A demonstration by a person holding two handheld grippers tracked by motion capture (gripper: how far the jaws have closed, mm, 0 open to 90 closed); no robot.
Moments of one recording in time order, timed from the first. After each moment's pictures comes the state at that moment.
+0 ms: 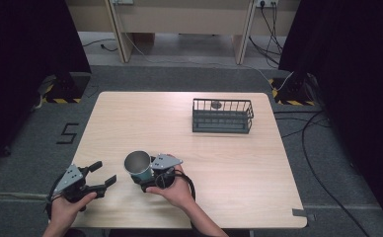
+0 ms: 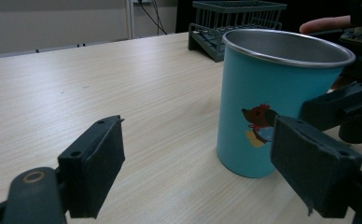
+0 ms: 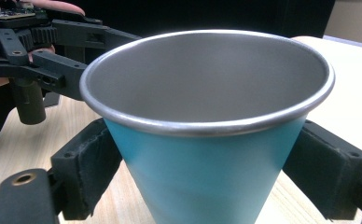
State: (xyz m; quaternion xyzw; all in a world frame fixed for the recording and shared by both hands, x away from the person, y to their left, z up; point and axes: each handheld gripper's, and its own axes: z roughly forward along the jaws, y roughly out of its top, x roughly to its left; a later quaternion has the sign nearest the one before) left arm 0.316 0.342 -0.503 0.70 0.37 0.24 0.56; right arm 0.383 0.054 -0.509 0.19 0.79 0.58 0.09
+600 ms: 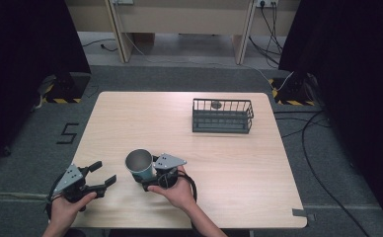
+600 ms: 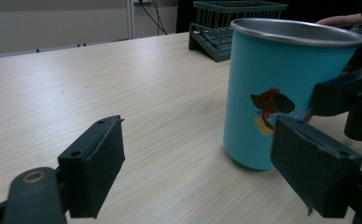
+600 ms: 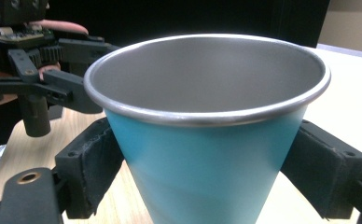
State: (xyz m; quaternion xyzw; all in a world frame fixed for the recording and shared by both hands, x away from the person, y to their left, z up) left arm 0.316 0.342 -0.503 0.70 0.37 0.24 0.56; right arm 0.380 0.047 -0.504 0.20 0.77 0.60 0.09
